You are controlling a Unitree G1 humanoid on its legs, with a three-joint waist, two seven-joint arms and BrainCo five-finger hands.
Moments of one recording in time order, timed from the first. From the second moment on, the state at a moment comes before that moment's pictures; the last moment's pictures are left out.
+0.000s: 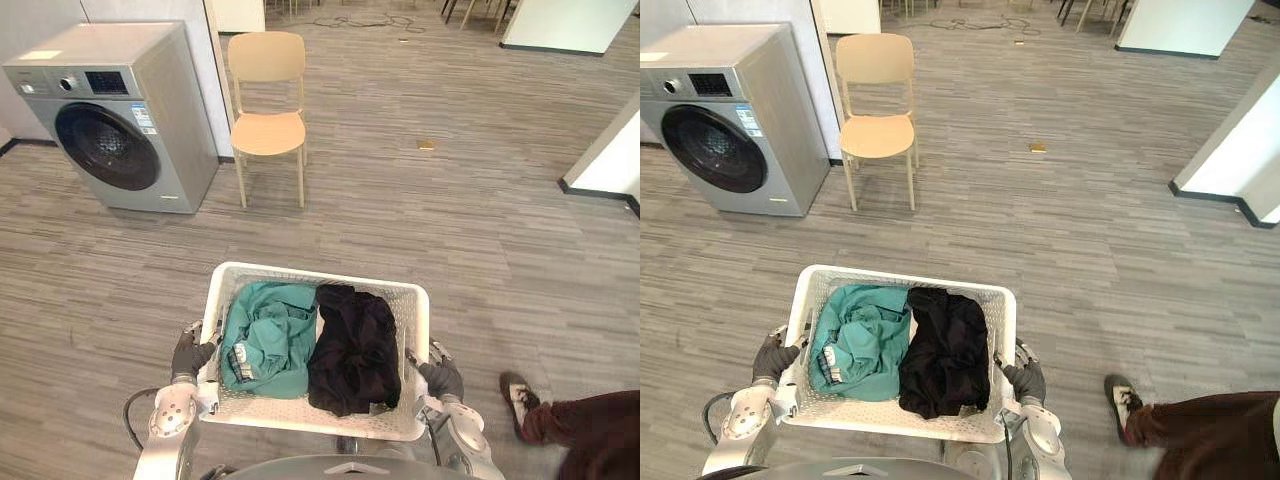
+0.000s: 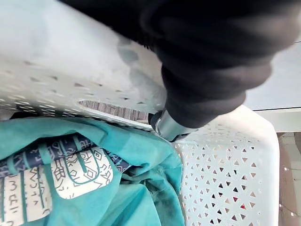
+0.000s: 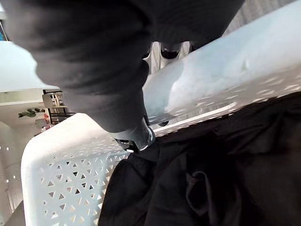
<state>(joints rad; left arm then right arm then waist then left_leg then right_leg) 0.32 0.07 0.02 -0.02 -0.10 0.12 0.12 0.36 -0.02 -0.12 0.05 0.31 0.05 -0.07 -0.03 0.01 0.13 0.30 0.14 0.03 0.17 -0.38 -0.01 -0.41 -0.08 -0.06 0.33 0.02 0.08</state>
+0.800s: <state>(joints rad) 0.33 0.00 -0.01 -0.02 -0.11 0.13 0.12 0.32 -0.04 -0.18 0.10 0.31 0.05 -0.10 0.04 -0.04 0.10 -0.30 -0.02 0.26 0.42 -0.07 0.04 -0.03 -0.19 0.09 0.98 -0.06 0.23</state>
